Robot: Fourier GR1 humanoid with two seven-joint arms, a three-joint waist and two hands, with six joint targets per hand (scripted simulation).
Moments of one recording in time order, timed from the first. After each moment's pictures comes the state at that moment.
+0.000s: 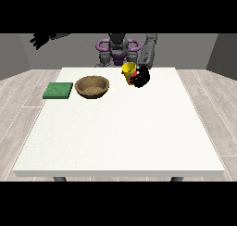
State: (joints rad) left arm -0.56 0.08 0.06 -0.69 -0.24 0.46 -0.49; right arm -0.20 -0.37 -0.39 -1.49 -0.42 0.30 0.07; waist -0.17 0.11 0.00
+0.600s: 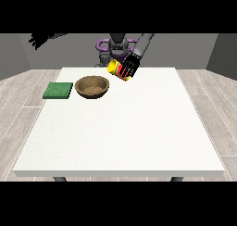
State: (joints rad) left arm -0.76 0.06 -0.29 -0.52 -0.79 0.66 0.03; right arm -0.20 -0.39 -0.40 -1.30 -0.41 0.35 0.05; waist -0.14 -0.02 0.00
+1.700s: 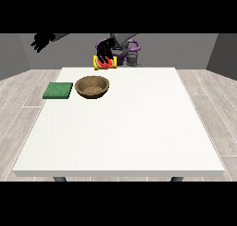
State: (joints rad) left arm -1.02 0.00 -0.77 -0.58 -1.26 0.12 0.64; right arm -0.28 -0.36 -0.36 -1.09 -0.35 0.38 -0.03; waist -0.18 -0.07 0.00
